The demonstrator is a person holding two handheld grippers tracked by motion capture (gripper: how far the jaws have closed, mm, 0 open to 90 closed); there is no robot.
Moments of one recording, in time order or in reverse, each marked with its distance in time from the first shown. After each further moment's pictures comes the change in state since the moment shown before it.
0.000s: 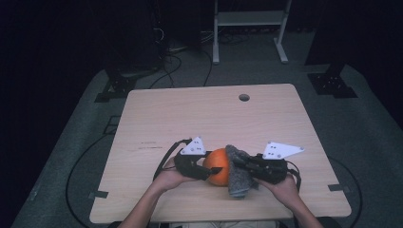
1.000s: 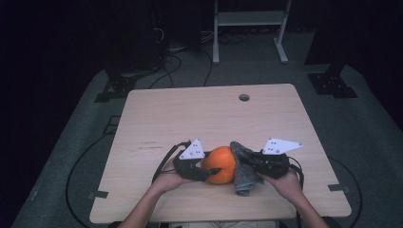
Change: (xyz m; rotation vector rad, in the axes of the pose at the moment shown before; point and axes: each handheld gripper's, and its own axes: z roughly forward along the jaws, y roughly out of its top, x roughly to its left) left arm 0.000 -0.010 0.001 -0.023 0.050 0.035; right arm -0.024 -0.009 -0.002 0.077 -0.088 0.012
